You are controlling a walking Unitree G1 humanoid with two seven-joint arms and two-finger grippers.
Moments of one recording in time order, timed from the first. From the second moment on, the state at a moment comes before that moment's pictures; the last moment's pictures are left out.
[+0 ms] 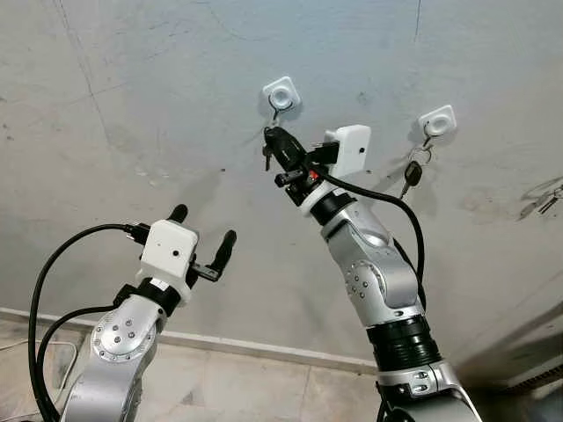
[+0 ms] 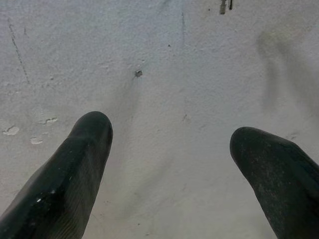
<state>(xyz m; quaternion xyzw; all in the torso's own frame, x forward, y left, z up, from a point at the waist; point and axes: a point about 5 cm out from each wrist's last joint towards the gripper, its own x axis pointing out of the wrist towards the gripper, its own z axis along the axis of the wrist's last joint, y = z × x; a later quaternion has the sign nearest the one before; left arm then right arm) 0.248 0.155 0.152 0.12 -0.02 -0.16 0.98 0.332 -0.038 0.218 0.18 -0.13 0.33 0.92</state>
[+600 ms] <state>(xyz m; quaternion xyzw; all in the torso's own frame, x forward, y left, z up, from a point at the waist) 0.248 0.155 0.151 0.11 -0.02 -0.16 0.98 0.337 -0.035 0.221 0.18 -0.13 0.33 0.92</state>
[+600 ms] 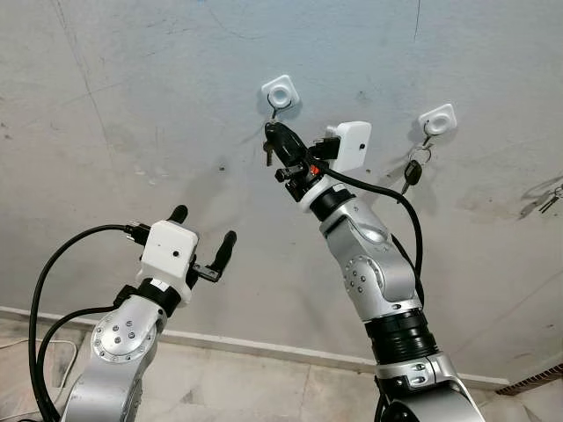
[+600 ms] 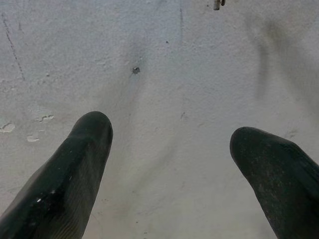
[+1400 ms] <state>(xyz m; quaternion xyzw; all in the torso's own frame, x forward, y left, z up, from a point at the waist) 0.253 0.143 0.173 0.12 -0.06 -0.18 0.97 0.347 -0.041 0.223 0.20 -0.13 0.29 0.93</state>
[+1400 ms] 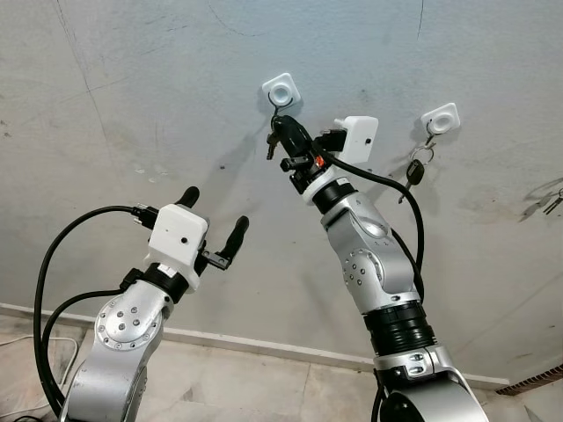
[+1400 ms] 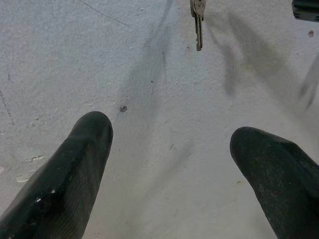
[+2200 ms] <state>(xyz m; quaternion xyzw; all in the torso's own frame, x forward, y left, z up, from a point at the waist) 0.254 0.142 0.175 0.12 -0.05 -0.19 0.97 0.355 -0.047 0.211 0.21 -0.11 0.22 0.95</state>
